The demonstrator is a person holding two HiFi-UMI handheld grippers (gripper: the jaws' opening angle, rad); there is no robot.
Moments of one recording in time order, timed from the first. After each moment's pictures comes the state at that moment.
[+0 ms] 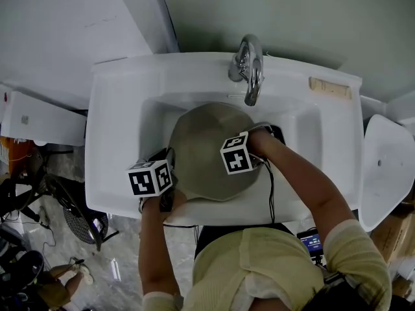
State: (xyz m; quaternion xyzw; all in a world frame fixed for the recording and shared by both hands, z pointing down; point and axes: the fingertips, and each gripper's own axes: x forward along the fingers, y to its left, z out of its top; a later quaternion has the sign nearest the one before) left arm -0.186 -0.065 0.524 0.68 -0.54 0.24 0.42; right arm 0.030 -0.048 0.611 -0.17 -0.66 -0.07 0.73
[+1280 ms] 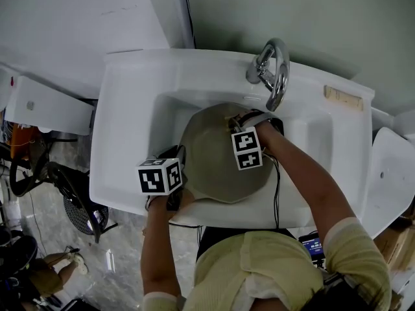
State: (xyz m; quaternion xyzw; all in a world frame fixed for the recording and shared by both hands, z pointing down) left arm -0.187 -0.064 0.523 0.69 -0.54 0.24 0.43; right arm -0.050 -0.126 0.609 -0.07 -0.74 -0.30 0.60
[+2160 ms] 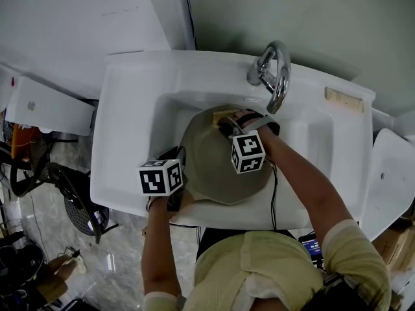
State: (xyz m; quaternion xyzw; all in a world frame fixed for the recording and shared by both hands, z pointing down) left arm -0.190 -0.065 0.525 0.68 -0.54 0.24 0.43; right arm -0.094 -0.131 0.567 0.01 -0.82 -0.31 0.49
